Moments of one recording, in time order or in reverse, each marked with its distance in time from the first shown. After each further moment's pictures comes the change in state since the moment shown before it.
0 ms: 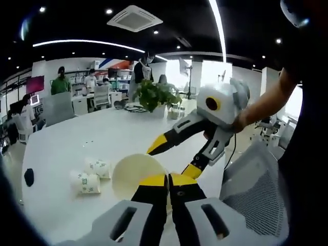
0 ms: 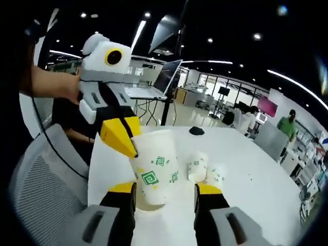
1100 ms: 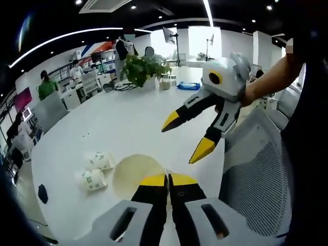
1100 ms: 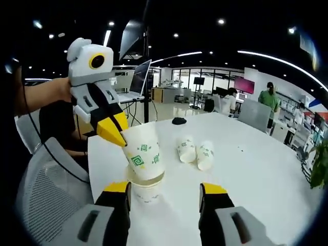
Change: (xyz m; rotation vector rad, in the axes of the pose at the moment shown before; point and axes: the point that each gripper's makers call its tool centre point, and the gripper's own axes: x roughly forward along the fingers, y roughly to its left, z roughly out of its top) left arm 0.011 -0.005 -0.020 0.168 0.276 -0.024; right arm -0.032 0.002 -0.038 0.170 0.009 -0.111
